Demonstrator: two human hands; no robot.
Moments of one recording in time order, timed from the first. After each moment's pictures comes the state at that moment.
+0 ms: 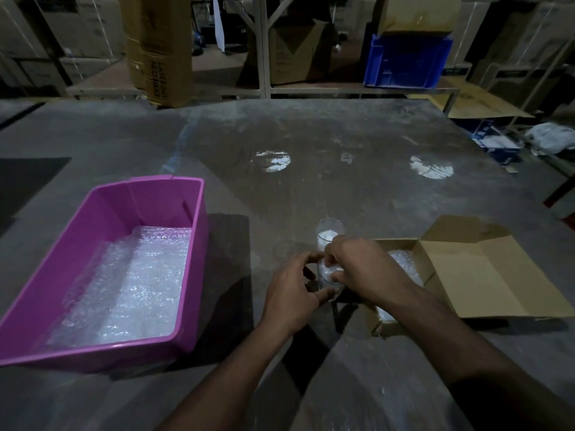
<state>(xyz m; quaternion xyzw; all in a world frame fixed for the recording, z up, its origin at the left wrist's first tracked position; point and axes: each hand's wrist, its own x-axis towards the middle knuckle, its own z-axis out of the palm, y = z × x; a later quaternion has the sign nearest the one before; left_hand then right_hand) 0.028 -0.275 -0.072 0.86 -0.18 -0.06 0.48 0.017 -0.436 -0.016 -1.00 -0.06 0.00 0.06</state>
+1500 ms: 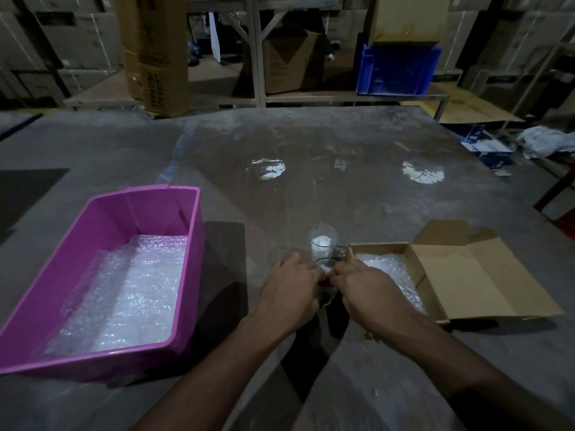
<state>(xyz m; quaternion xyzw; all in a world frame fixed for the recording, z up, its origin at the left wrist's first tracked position) 0.040 -0.280 -0.048 0.91 -0.39 0.04 0.11 -0.021 -0.446 -0.042 -0.99 -0.08 -0.05 0.04</state>
